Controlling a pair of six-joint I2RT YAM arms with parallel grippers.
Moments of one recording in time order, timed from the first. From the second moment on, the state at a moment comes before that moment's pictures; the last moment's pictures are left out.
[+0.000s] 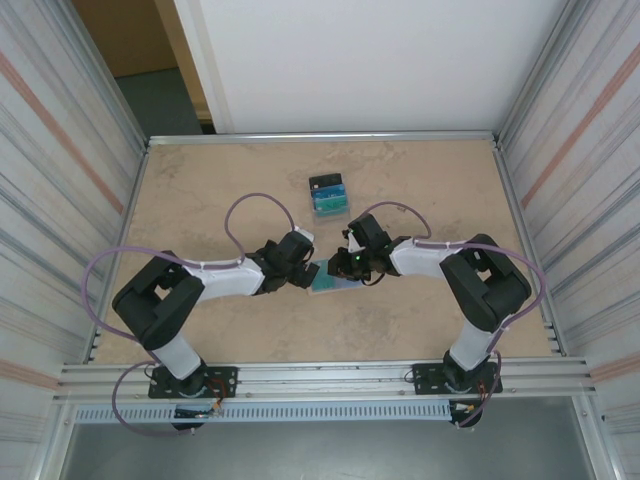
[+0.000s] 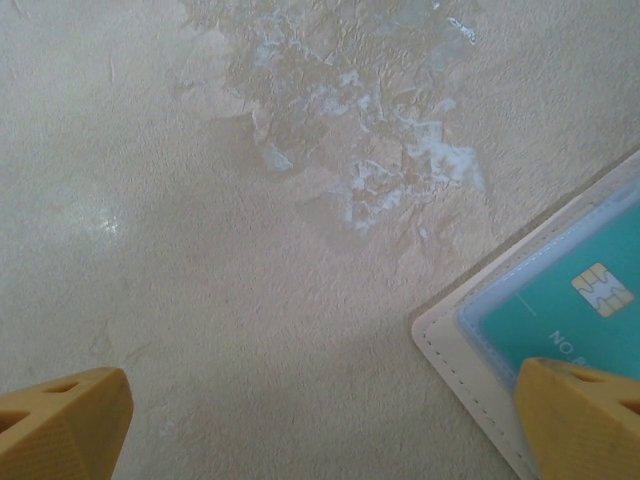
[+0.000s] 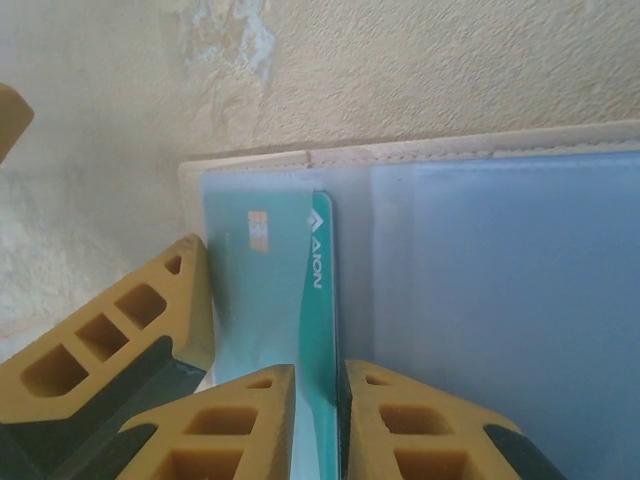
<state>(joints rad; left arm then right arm) -0.79 1.66 0.78 -0.07 -0.36 -0.12 0.64 1.73 0.84 -0.08 -0.40 0.78</state>
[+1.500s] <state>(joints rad) -0.78 1.66 0.78 -0.07 -0.37 -0.12 0.60 1.76 0.75 0.14 -0.53 0.89</state>
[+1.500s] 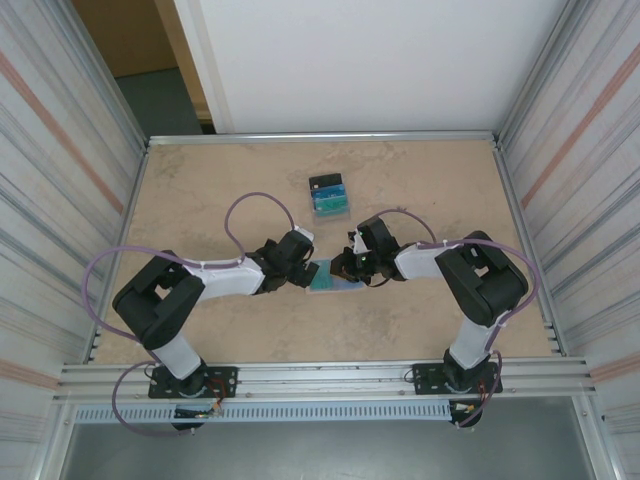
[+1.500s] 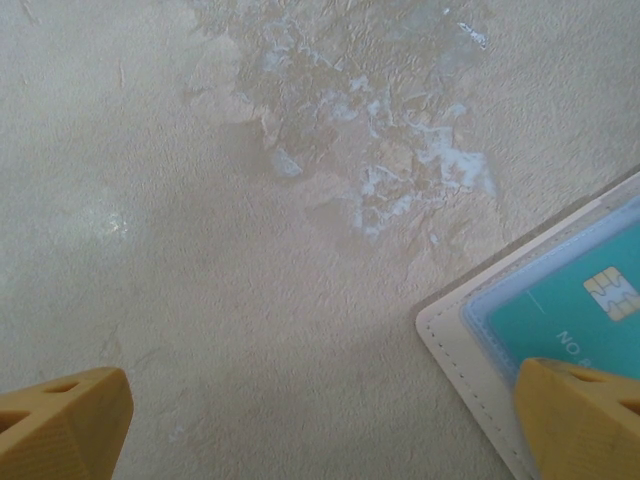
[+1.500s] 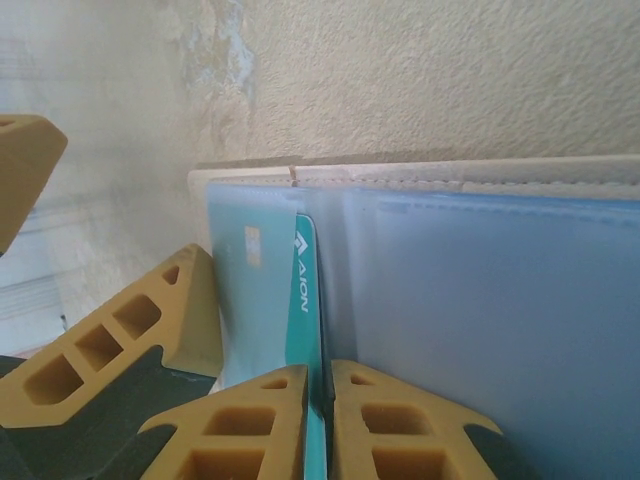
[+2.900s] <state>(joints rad) -0.78 1.66 0.78 -0.08 -0.39 -0.12 0.57 1.71 0.72 0.08 -0.50 0.86</state>
